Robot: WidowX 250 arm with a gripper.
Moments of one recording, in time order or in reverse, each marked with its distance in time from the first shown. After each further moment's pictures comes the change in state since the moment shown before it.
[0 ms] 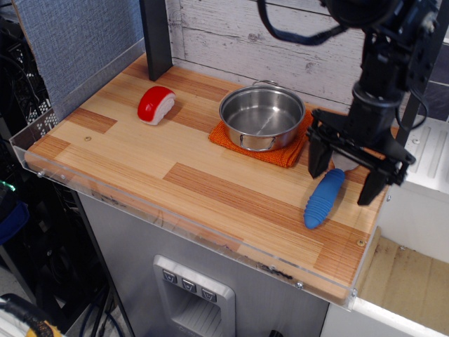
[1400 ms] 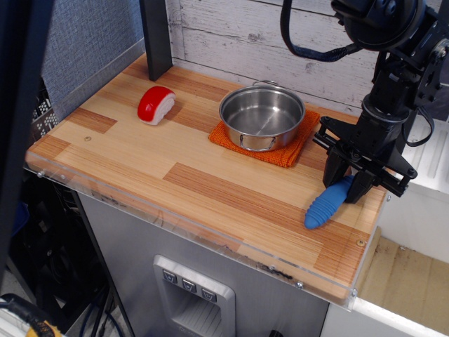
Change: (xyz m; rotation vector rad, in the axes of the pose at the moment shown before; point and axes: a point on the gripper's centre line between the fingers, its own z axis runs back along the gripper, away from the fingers) arm 0.010 -0.005 -0.013 0.051 -0.013 -0.042
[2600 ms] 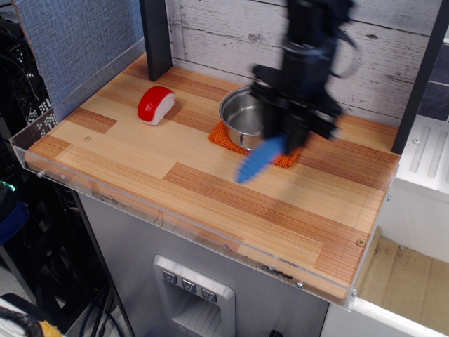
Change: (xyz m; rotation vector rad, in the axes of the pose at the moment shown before) arm -0.048 0.079 0.054 -0.063 -0.047 -0.020
